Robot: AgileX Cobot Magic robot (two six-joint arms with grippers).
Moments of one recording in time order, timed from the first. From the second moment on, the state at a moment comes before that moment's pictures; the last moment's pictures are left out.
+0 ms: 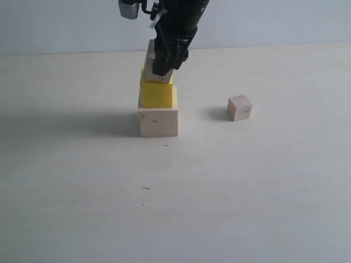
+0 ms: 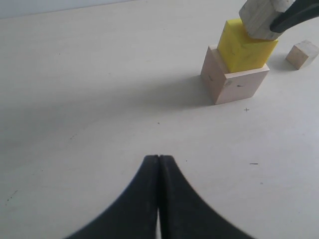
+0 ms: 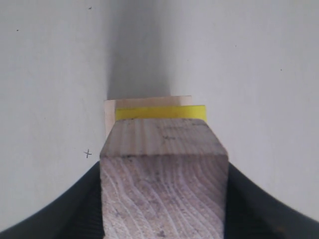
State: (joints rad) left arm -0.58 0.62 -0.69 0.27 0.84 -0.37; right arm 0.54 2.17 -2.06 0.26 1.22 -1.05
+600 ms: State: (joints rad) left arm -0.58 0.62 -0.69 0.27 0.84 -0.37; right arm 0.54 2.17 -2.06 0.26 1.21 -1.05
